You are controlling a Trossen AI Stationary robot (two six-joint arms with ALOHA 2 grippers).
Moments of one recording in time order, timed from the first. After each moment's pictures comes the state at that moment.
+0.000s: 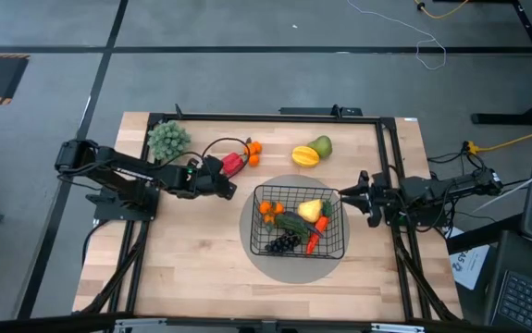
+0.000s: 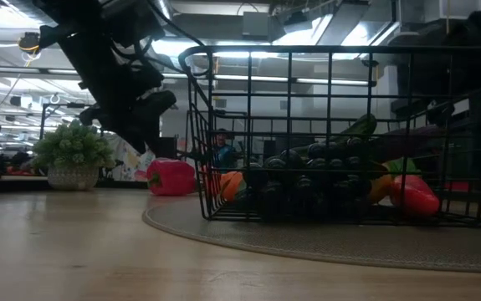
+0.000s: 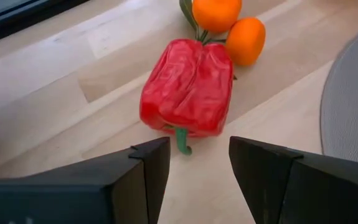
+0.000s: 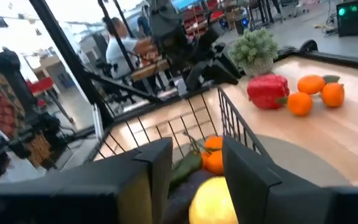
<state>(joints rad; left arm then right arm) -0.01 1.34 0.66 -0.30 -0.70 -0.84 0.24 0.08 0.01 0.06 0.24 0.41</state>
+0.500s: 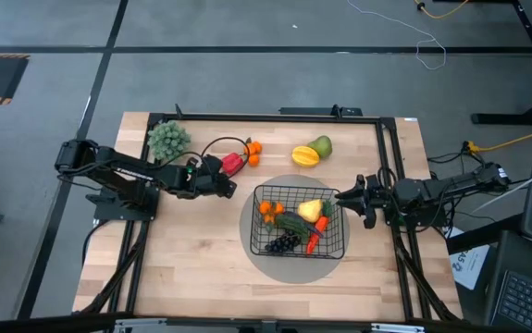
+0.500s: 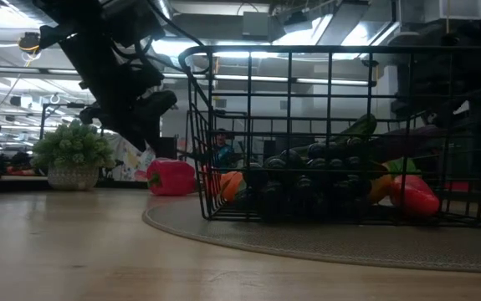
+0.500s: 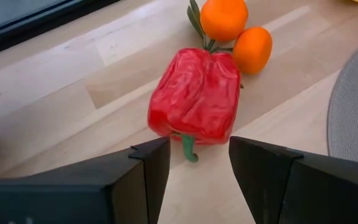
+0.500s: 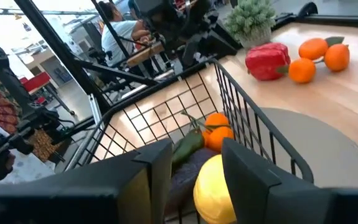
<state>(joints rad) -0.01 1.35 0.66 -0.29 -0.73 -0.84 0.24 0.23 0.01 0.12 0.23 0.52</state>
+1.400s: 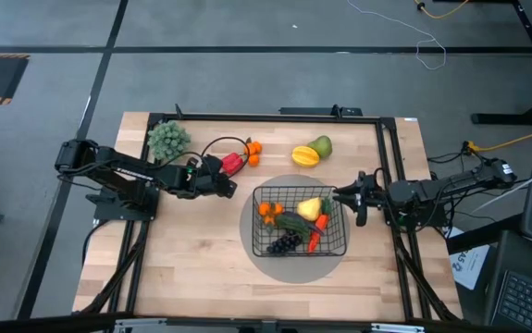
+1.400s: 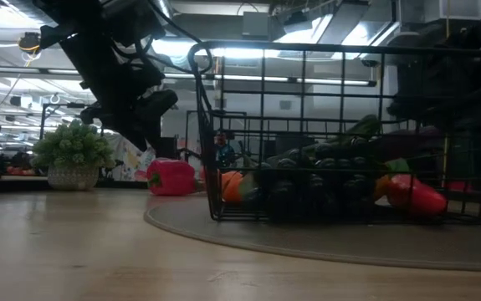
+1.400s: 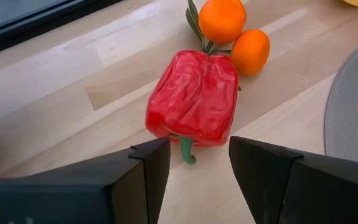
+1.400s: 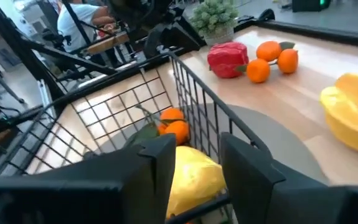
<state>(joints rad) -0.01 1.35 0.66 -0.28 -0.73 -0.84 0.24 0.36 0.01 0.15 0.38 0.45</state>
